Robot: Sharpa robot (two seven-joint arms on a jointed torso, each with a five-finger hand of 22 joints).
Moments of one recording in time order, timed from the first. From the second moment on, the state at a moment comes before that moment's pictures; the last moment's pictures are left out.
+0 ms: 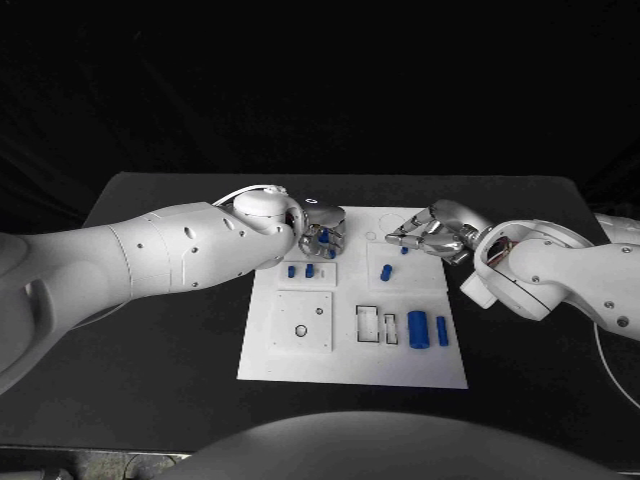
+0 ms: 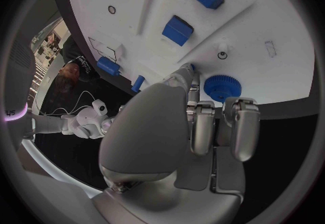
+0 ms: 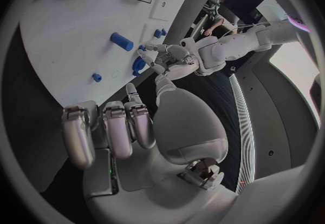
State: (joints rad) left arm 1.26 -0.40 -0.23 1.12 -1.50 -0.03 -0.01; left_hand 1.69 -0.11 0.35 0.28 0.06 1.10 0.11 0.10 0.19 1.16 0.05 0.09 0.06 1.47 0.00 1.57 1.31 0.02 1.47 0.15 1.57 1.31; right arm 1.24 -0.94 -0.21 1.67 -0.88 -0.40 -0.18; right_hand 1.24 0.05 0.00 0.24 0.24 0.87 0.21 0.10 0.09 1.46 0.14 1.58 1.31 1.47 0.08 1.57 1.31 0.01 1.46 0.19 1.57 1.31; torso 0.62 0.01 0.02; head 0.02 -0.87
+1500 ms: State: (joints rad) left arm 1.31 -0.55 -0.23 1.25 -1.55 -0.16 0.13; left_hand 1.69 -0.10 0.35 0.28 0.05 1.16 0.12 0.12 0.20 1.24 0.06 0.09 0.06 1.46 0.00 1.57 1.31 0.02 1.47 0.15 1.57 1.31; right arm 1.24 -0.94 -0.21 1.67 -0.88 -0.39 -0.18; right_hand 1.24 0.05 0.00 0.24 0.24 0.87 0.21 0.10 0.09 1.46 0.14 1.58 1.31 1.47 0.08 1.57 1.31 0.01 1.46 0.19 1.57 1.31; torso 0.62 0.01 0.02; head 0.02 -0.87
